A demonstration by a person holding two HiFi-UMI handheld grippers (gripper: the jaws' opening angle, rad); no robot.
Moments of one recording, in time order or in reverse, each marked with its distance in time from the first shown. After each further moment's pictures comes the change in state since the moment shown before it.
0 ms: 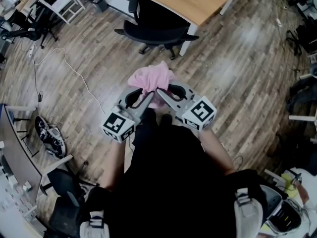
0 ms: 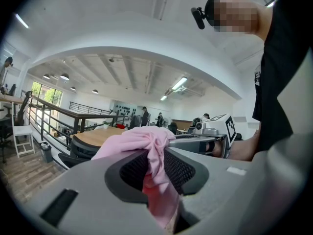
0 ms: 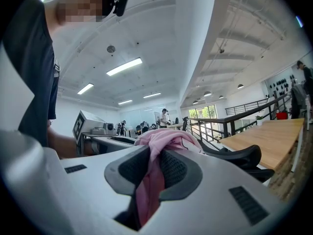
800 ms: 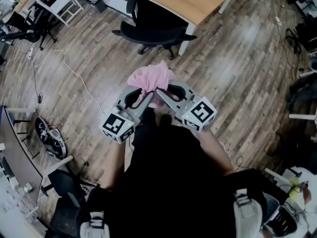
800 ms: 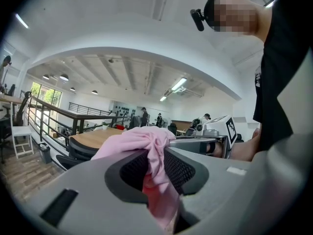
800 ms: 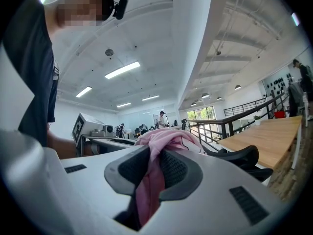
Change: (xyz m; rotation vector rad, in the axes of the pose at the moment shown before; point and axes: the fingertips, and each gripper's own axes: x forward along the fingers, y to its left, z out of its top) left arm 0.012 -0.003 0.006 0.010 -0.015 -0.006; right arm -0.009 -0.009 0.005 0.052 -0.016 -0.029
